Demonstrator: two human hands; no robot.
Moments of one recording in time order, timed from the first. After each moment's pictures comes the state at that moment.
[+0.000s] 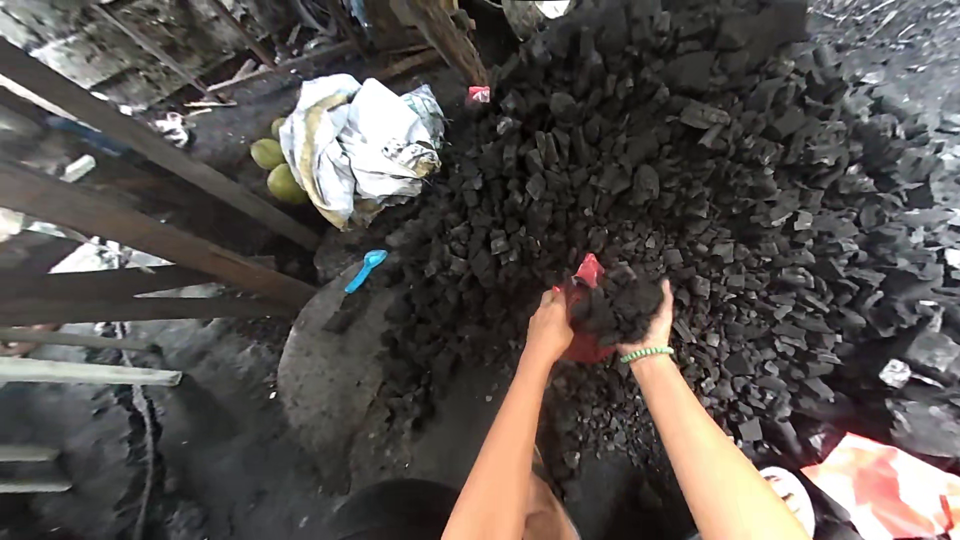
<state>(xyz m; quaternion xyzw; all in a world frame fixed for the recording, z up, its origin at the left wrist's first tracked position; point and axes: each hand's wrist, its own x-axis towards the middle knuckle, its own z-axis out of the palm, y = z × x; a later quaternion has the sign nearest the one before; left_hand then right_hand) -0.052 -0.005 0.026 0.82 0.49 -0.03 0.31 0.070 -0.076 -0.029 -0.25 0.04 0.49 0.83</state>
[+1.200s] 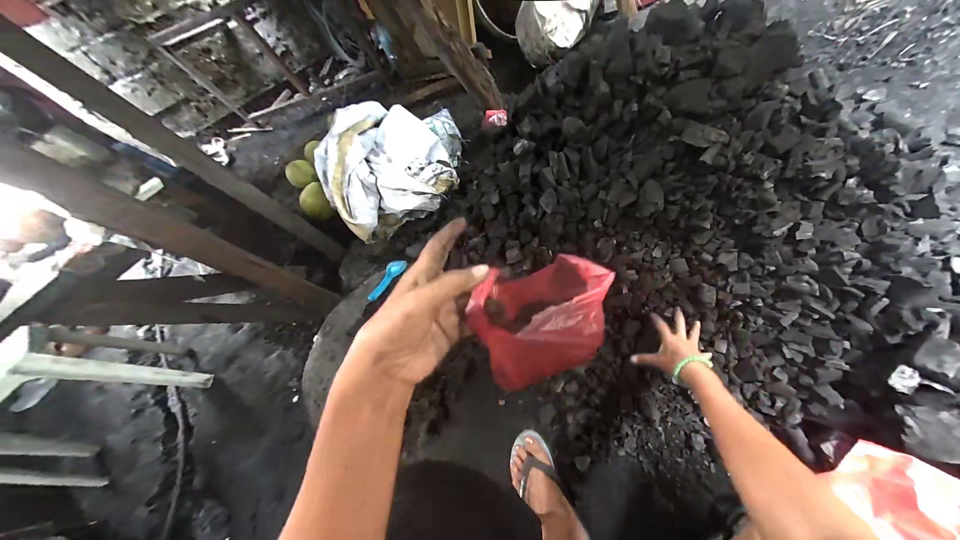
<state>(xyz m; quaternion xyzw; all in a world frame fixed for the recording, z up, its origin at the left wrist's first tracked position) -0.155 -0.025 0.224 0.60 0.42 0.27 0.63 0.134 -0.122 -0.087 -0.85 -0.38 0.34 0.15</state>
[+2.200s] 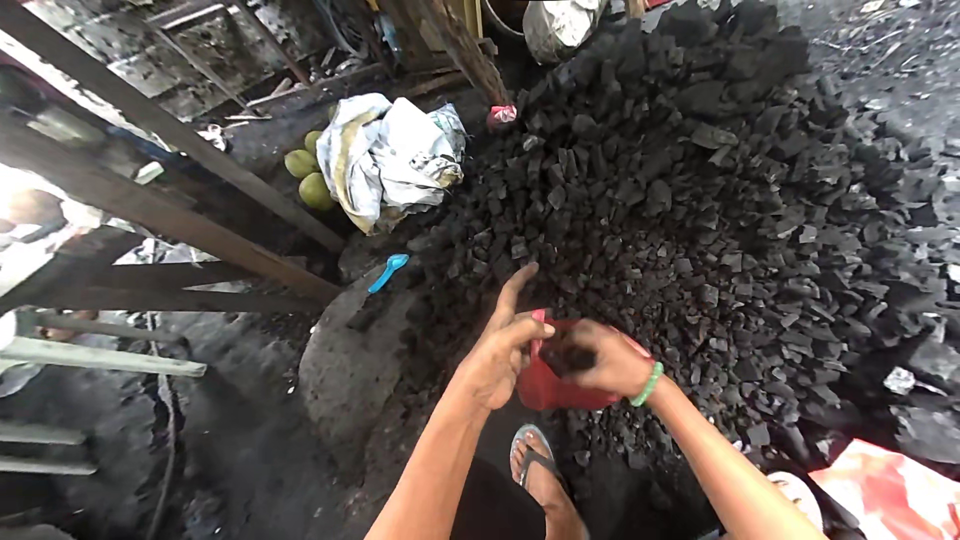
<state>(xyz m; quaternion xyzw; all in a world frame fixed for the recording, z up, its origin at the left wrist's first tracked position) -0.145 -0.060 0.163 0.56 0.43 0.22 0.68 0.032 -0.116 0.035 -0.52 -0.63 0.40 0.42</state>
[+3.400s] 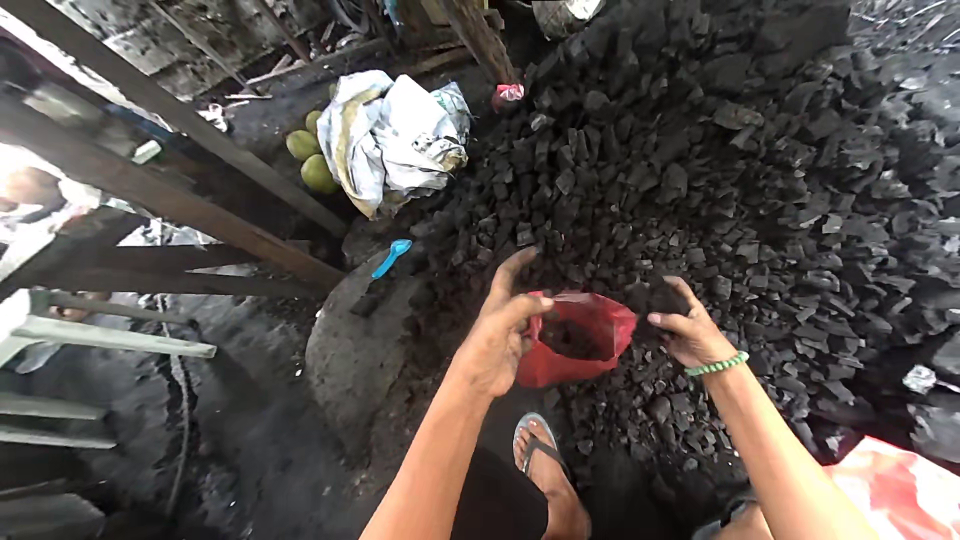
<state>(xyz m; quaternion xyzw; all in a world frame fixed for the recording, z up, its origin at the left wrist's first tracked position) -0.139 -0.058 0.169 0.52 0.45 0.27 0.67 0.087 -0.133 0.016 -0.47 -0.27 0.52 0.66</state>
